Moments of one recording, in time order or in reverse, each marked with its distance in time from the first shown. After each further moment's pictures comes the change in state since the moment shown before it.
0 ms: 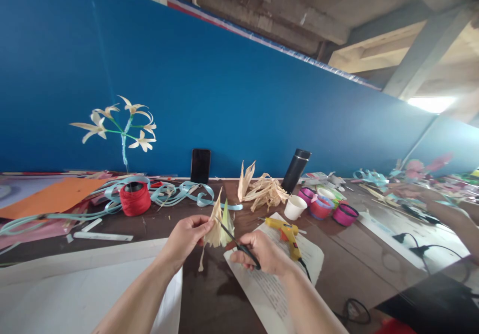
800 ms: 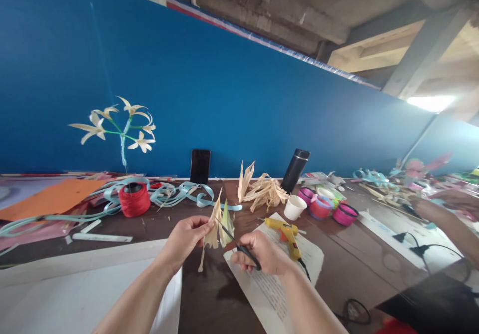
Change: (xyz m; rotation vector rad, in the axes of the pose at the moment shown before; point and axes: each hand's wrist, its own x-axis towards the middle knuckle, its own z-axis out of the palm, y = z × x) left_hand 0.000 0.002 0.000 0.053 0.008 0.005; right_hand 0.004 0.012 -0.003 0.041 -0.029 -0.017
